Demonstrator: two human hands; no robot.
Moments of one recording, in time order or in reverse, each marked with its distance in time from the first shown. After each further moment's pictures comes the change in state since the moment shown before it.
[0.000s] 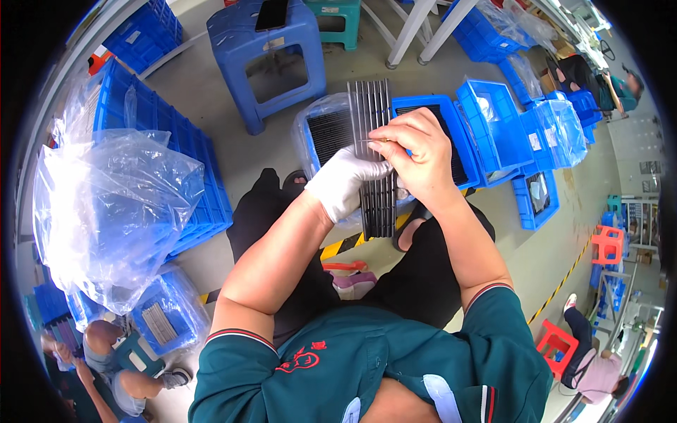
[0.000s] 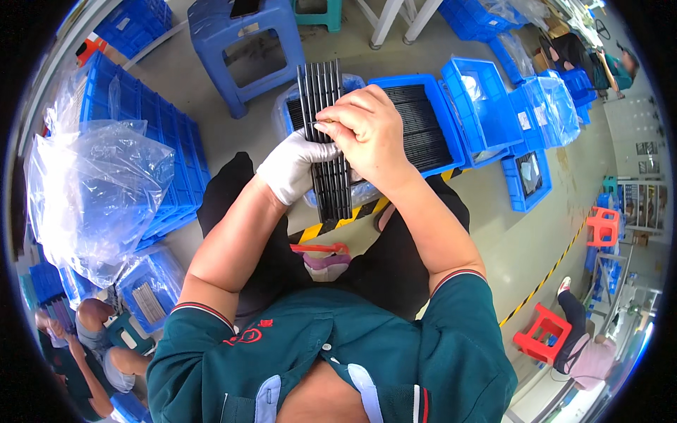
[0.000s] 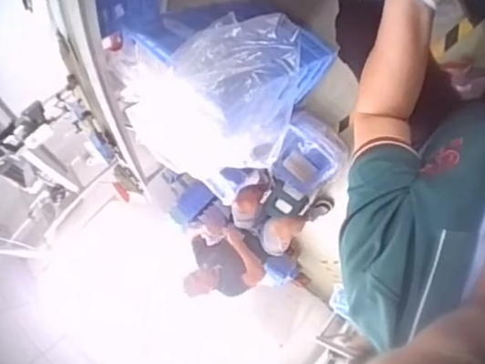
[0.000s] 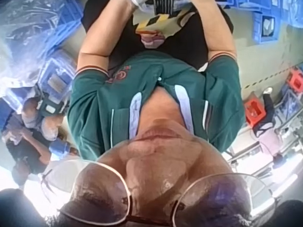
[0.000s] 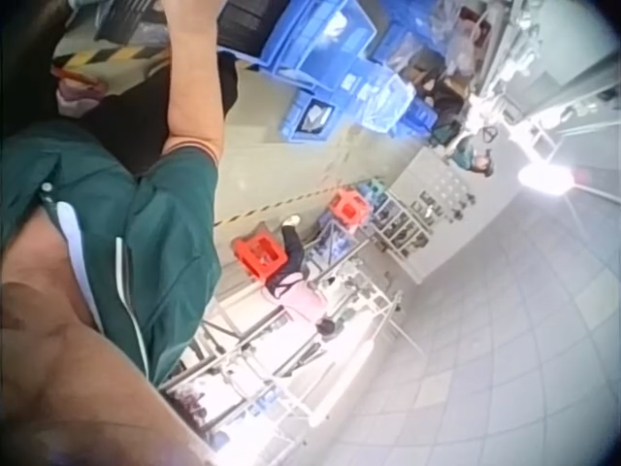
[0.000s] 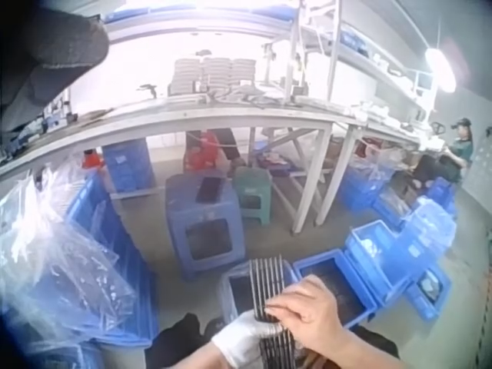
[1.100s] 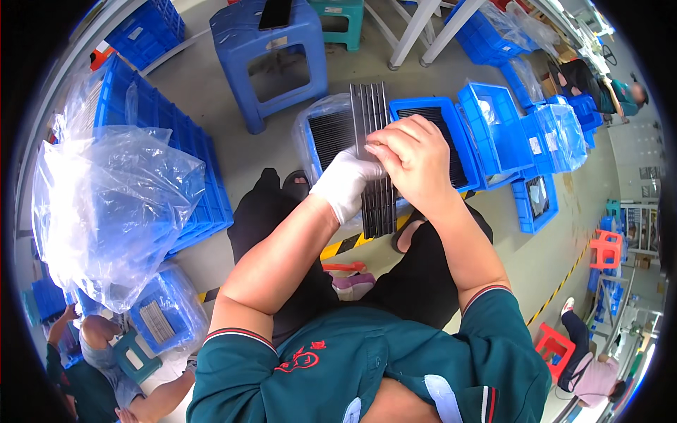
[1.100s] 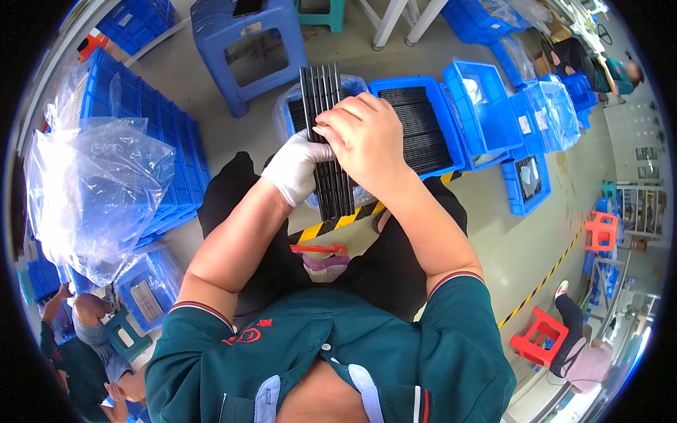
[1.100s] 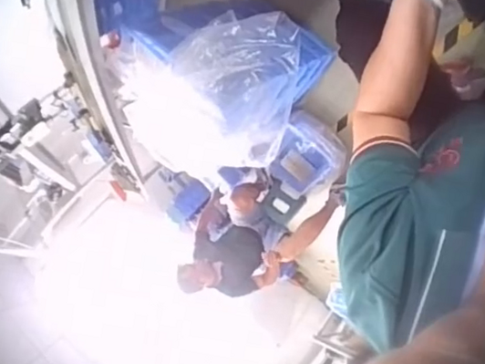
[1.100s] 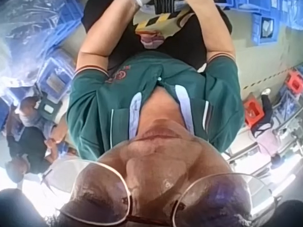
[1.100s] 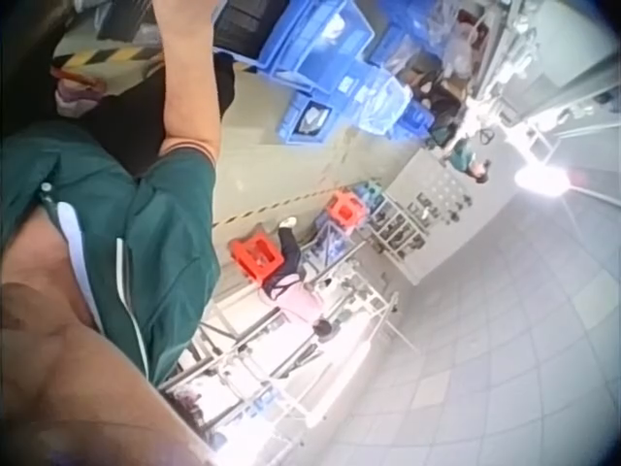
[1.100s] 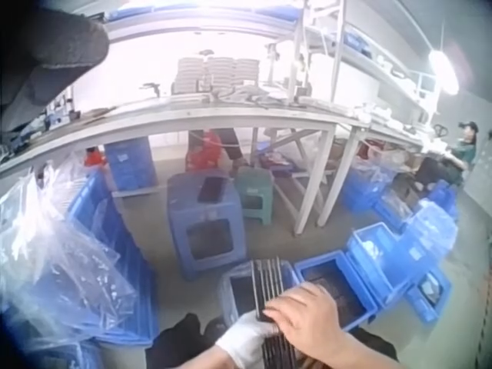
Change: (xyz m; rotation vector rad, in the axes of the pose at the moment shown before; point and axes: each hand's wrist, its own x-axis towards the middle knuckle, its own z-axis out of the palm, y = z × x) left_hand 0.005 -0.009 -0.002 0.055 0.107 0.083; right_hand 0.004 -0.006 -0.001 -0.166 -0.096 -0.116
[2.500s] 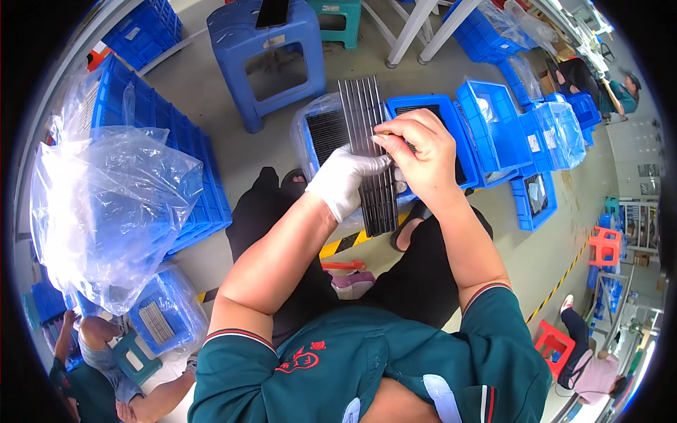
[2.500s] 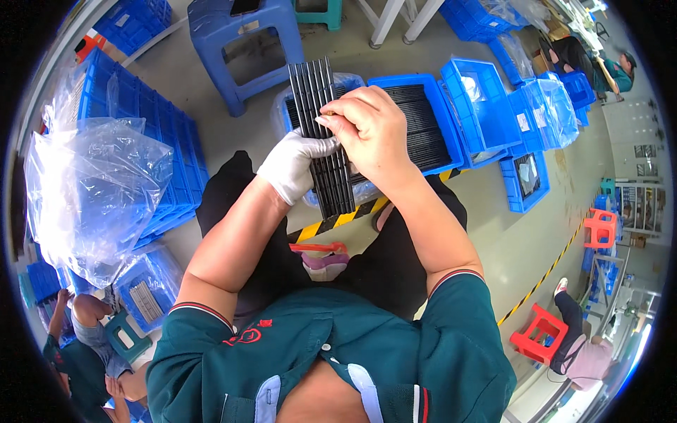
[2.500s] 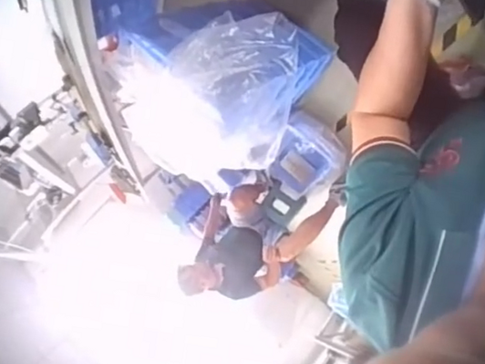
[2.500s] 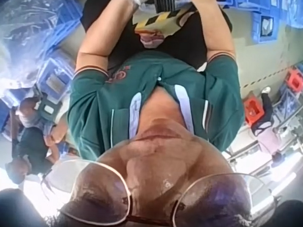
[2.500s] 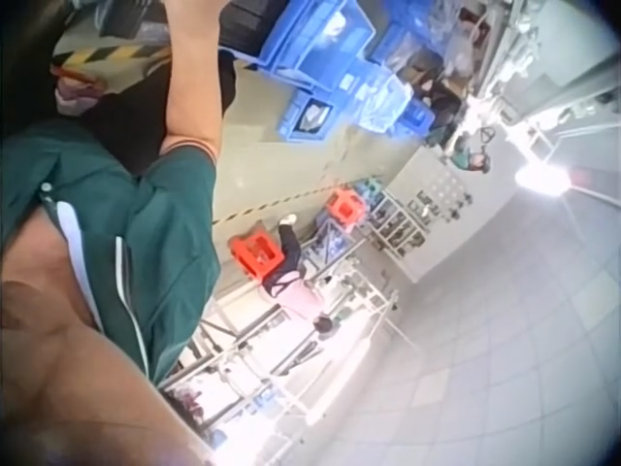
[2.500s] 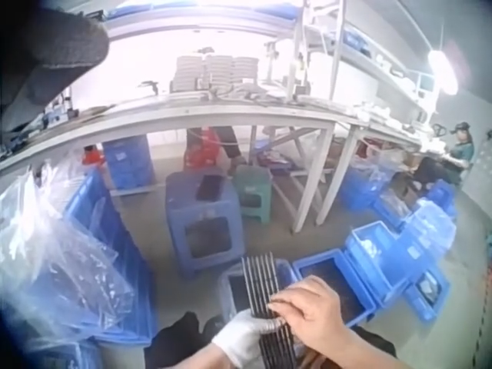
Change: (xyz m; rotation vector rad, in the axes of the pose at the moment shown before) left_hand -0.003 0.006 0.001 -0.062 0.021 -0.023; right_hand 0.000 0.003 0.002 0.210 0.120 0.146
